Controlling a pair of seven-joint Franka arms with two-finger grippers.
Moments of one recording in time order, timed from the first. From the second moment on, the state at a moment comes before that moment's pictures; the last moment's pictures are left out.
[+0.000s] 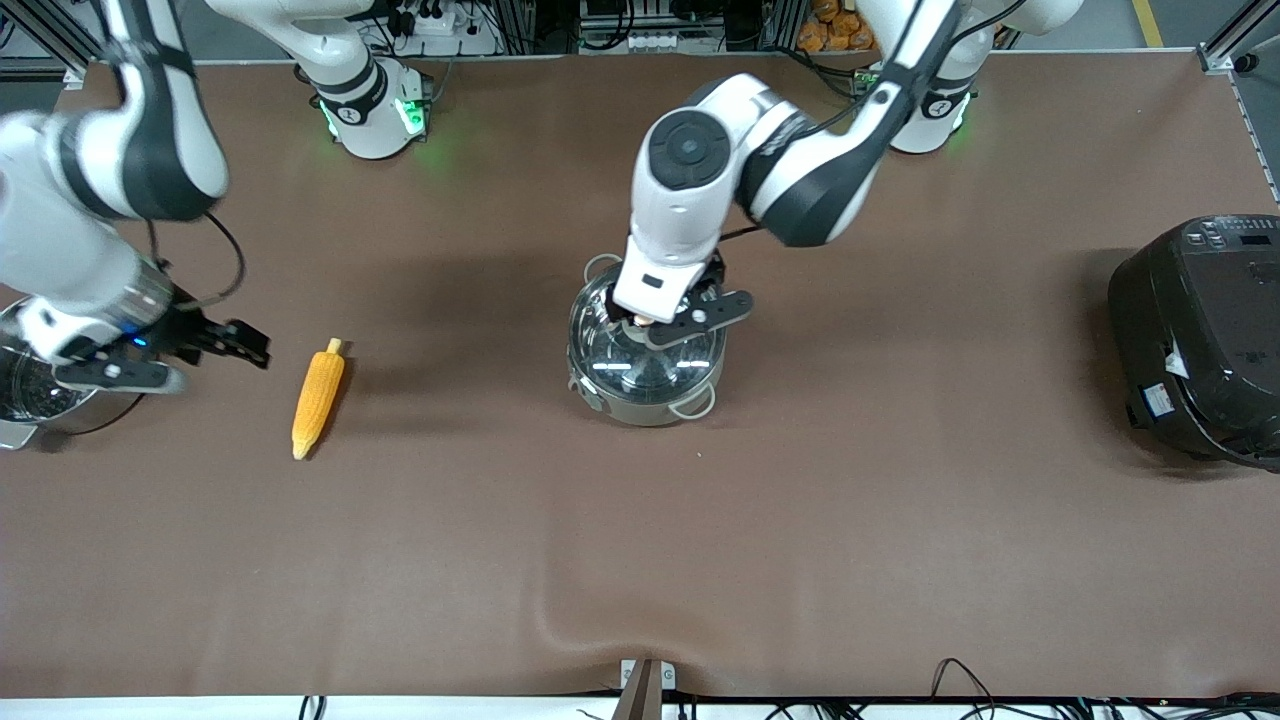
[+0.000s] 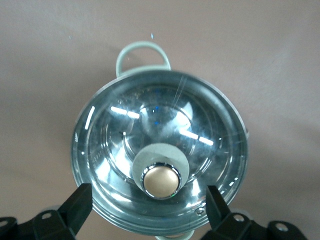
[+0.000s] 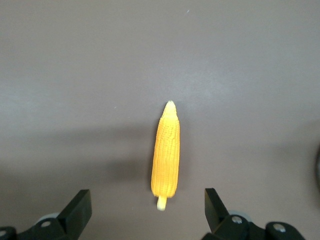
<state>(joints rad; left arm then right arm) -0.76 0.55 -0.04 -1.34 -0.06 1.89 -1.15 0.04 0.09 -0.05 -2.08 0.00 2.24 0.05</state>
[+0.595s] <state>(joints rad) -0.80 0.64 -0.04 -1.34 -0.03 1.91 -1.22 0.03 0.25 -0.05 -2.19 0.00 2.49 0.06</state>
